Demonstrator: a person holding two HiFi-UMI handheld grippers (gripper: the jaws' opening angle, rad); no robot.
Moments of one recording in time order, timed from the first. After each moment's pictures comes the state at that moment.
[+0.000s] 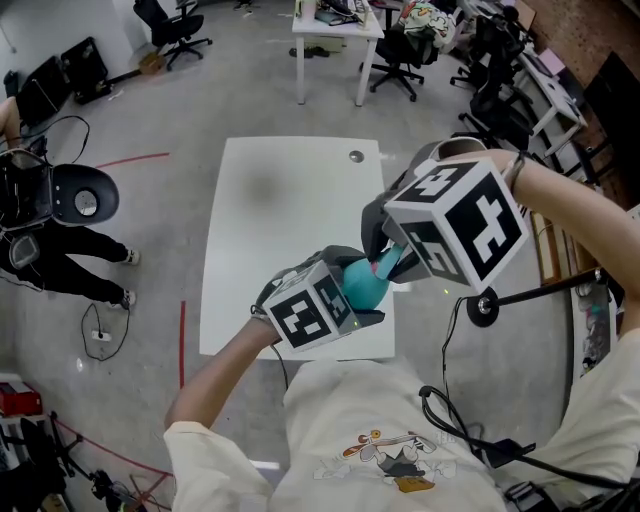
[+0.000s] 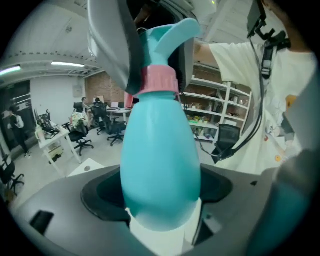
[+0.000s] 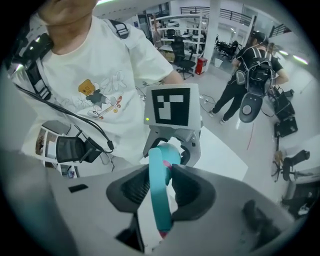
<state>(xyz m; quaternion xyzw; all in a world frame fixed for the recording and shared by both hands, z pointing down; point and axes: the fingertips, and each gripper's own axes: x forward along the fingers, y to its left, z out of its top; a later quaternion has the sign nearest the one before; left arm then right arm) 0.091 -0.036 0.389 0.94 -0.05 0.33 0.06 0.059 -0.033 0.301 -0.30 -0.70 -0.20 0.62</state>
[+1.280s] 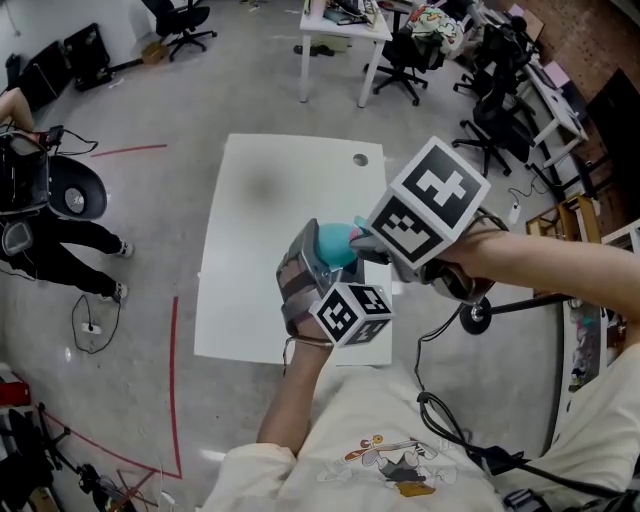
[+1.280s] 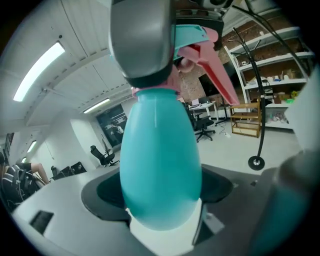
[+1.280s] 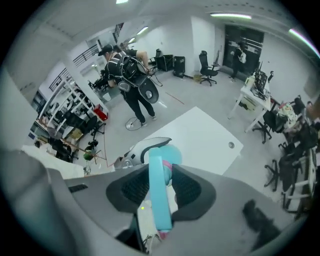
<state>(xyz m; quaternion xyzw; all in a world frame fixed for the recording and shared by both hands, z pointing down) 0.022 -0.163 0.410 0.77 -0.55 0.32 -0.04 0.025 -0.123 0.331 0.20 -0.79 0.25 0.53</state>
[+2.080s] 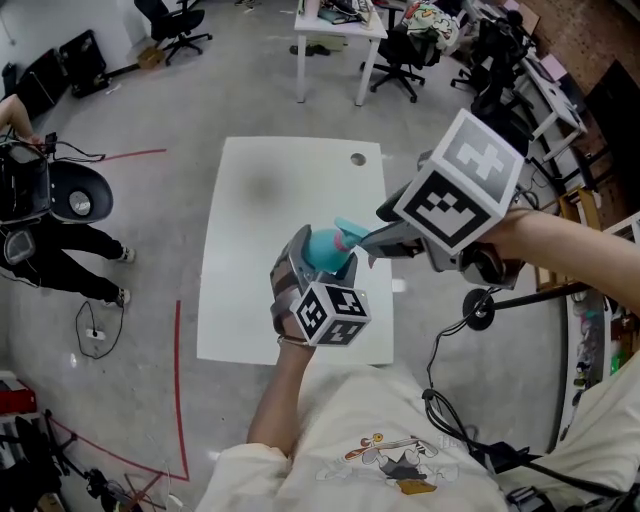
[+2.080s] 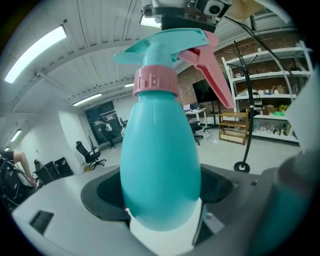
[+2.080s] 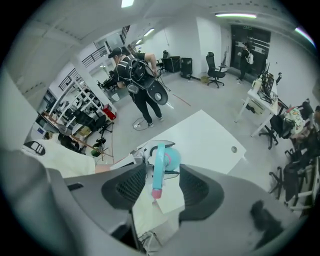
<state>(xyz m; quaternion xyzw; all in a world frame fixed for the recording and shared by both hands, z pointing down) 0.017 -0.161 0.433 0.82 -0.49 0.30 0.00 0.036 -0.124 0.296 0.16 -0.80 0.25 0.53</state>
